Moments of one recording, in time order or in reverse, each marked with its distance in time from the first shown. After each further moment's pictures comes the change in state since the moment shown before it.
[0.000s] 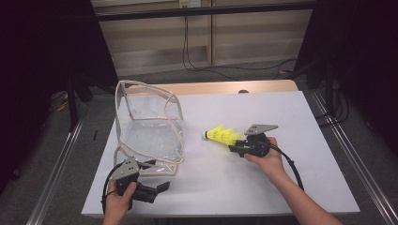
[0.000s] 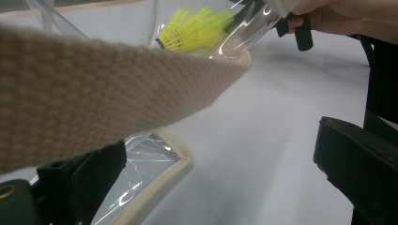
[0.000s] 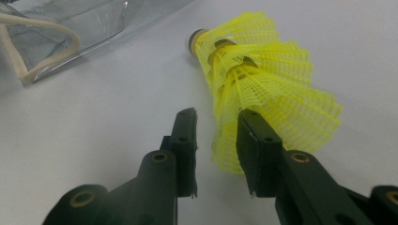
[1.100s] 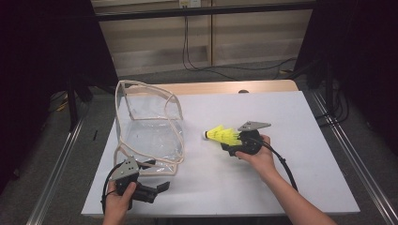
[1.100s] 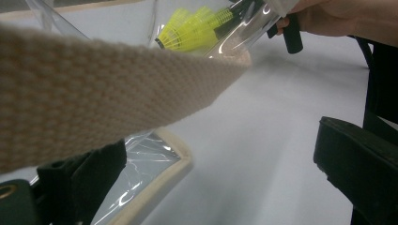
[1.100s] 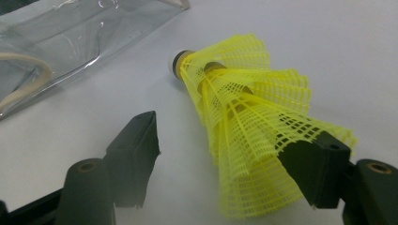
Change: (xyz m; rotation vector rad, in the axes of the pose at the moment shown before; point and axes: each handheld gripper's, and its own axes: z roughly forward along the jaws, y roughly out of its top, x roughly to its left) left arm 0.000 0.000 0.000 -0.001 -0.001 0.000; right arm 0.006 0.011 0.019 -0.027 -0.083 0.065
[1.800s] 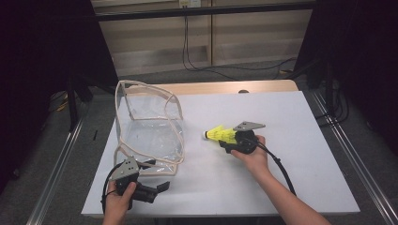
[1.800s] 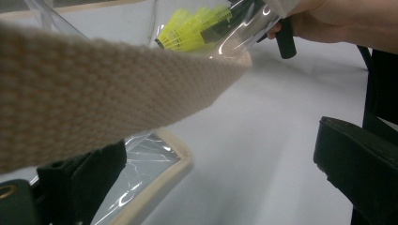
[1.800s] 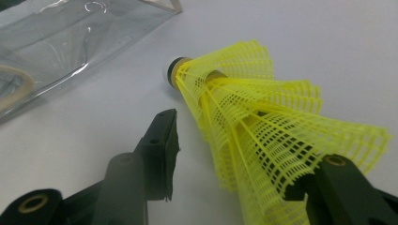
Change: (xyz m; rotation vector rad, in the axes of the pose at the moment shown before) left arm 0.000 0.000 0.000 -0.006 -0.003 -0.002; right arm 0.009 0.002 0.013 -0.014 -0.056 0.007
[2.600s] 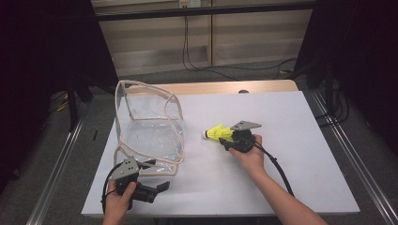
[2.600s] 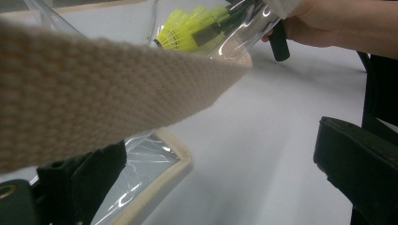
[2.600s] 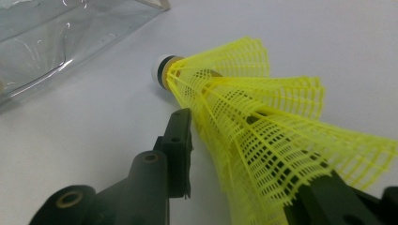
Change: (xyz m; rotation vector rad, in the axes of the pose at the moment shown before) left arm 0.001 0.000 0.000 -0.001 -0.003 0.001; right arm 0.002 0.002 0.010 0.008 -0.047 -0.015
